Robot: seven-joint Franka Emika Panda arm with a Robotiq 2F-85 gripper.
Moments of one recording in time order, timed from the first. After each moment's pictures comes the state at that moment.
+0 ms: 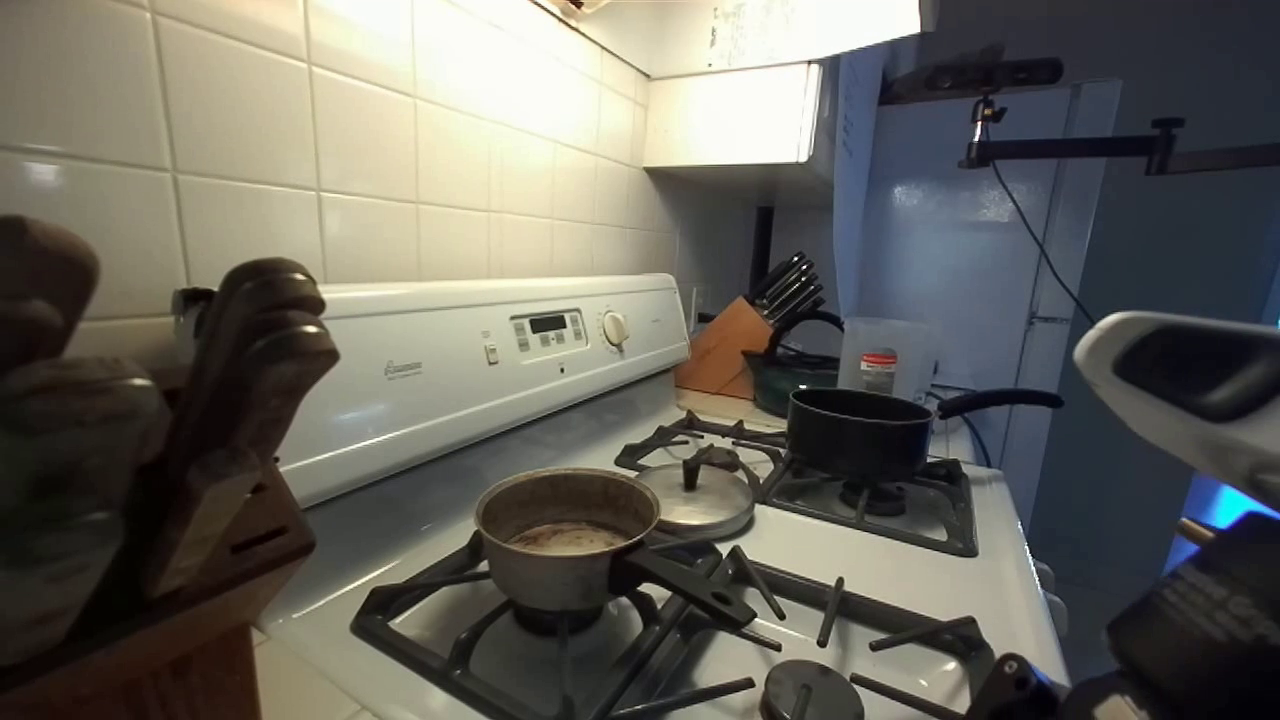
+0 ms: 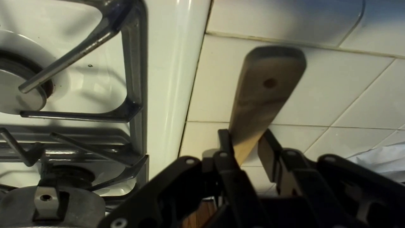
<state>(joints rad) -0.84 -0.29 1.60 -2.63 -0.06 3.13 0.78</state>
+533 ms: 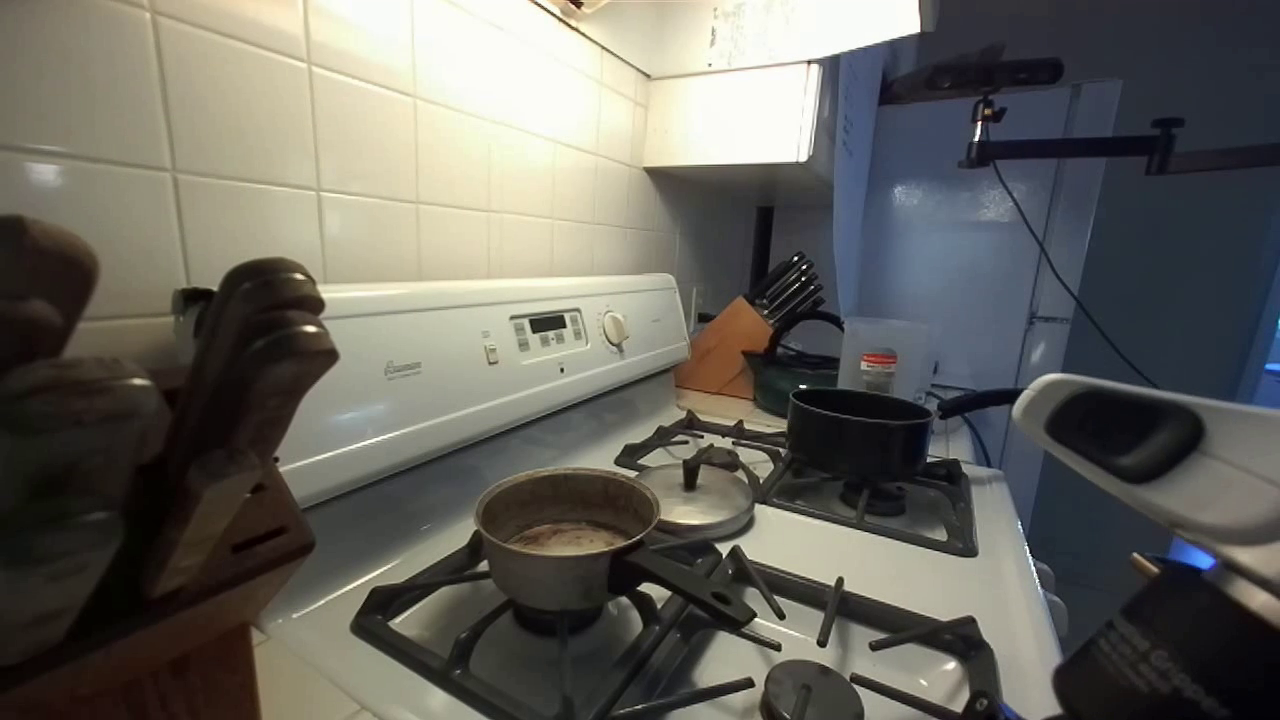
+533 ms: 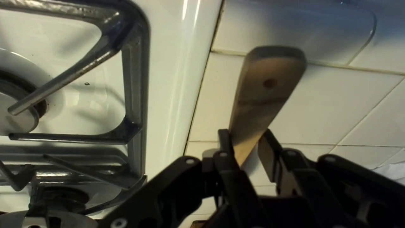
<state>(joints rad) -1.08 -0.24 1.82 -2.61 -0.06 3.15 0.74</state>
